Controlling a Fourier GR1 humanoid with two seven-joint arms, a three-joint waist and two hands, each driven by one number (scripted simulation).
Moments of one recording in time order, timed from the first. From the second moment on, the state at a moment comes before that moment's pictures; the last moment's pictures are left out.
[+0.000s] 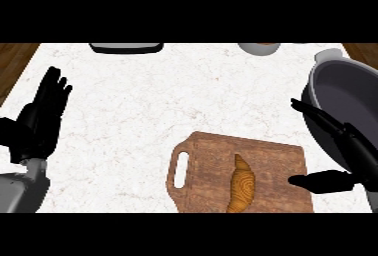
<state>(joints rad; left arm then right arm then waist) -0.20 0.45 -0.11 -1.59 0.33 0.36 0.15 -0.10 -0.70 0.29 -1.74 0.12 -0.08 -0.07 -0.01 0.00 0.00</state>
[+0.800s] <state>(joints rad) -0.22 0.41 -0.11 -1.58 0.29 0.34 0.15 -0.33 -0.62 0.63 -1.92 0.22 0.36 0.72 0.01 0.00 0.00</state>
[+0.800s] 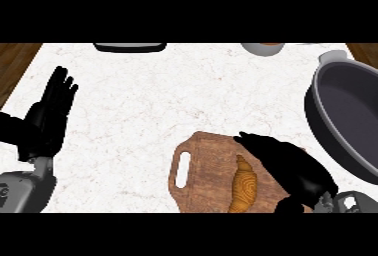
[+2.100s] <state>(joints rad) -0.19 0.31 0.00 -1.63 0.17 0.24 0.21 -0.19 -0.32 0.63 -1.70 0.64 0.46 0.68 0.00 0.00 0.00</state>
